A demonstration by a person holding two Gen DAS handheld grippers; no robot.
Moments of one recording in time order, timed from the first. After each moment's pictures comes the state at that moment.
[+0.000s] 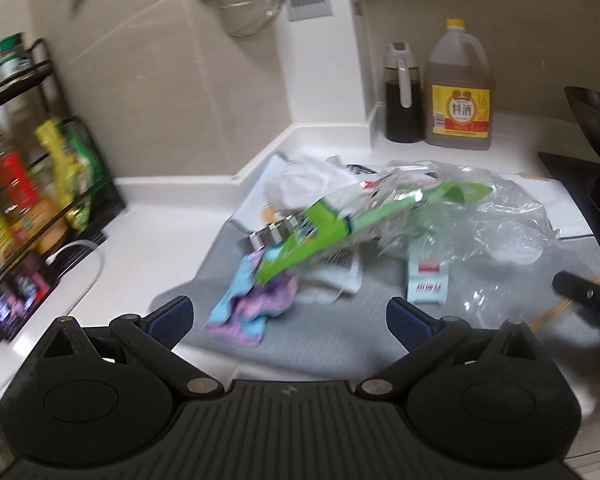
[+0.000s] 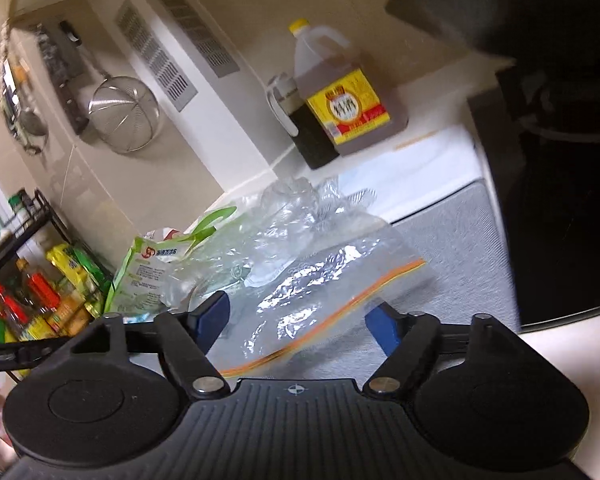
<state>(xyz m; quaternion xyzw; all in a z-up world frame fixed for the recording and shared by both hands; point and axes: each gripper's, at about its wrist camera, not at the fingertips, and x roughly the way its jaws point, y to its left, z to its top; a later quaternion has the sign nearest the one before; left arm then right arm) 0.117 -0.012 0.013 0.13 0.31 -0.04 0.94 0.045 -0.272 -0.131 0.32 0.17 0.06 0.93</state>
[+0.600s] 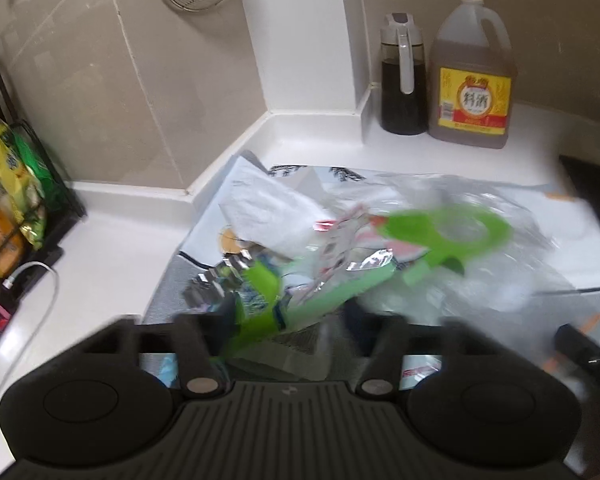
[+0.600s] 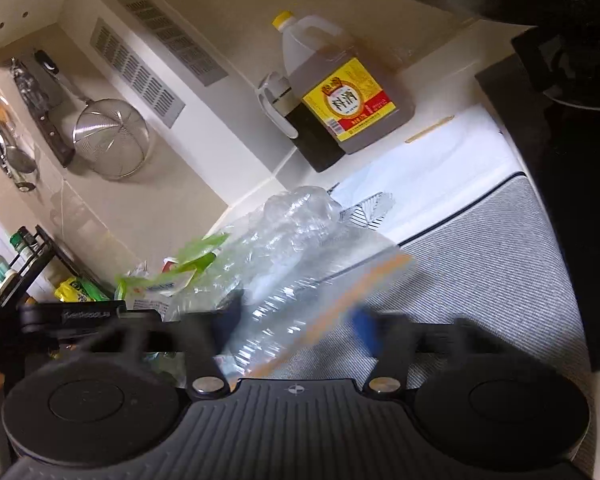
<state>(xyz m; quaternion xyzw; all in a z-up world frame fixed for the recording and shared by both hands) 0.213 -0.055 0.007 0.12 0.36 -0.05 0.92 0.081 -0.279 -0.131 0.35 0.16 0.06 0.92</state>
